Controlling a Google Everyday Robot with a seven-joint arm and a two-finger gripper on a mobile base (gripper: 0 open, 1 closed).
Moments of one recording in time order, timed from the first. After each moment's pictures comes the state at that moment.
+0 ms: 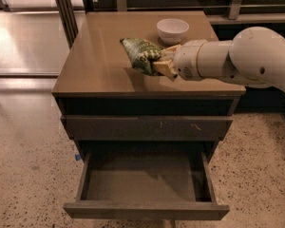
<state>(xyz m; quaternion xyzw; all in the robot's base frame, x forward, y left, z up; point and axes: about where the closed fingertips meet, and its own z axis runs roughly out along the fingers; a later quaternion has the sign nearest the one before) 0.626 -0.054 0.902 -0.45 0.70 0.15 0.53</state>
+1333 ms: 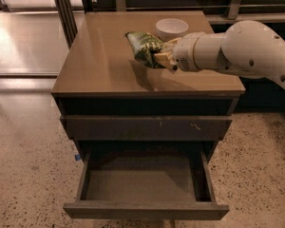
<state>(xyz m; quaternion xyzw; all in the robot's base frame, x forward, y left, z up) 0.664 -0.063 0.905 -0.42 0.72 0.12 0.54</state>
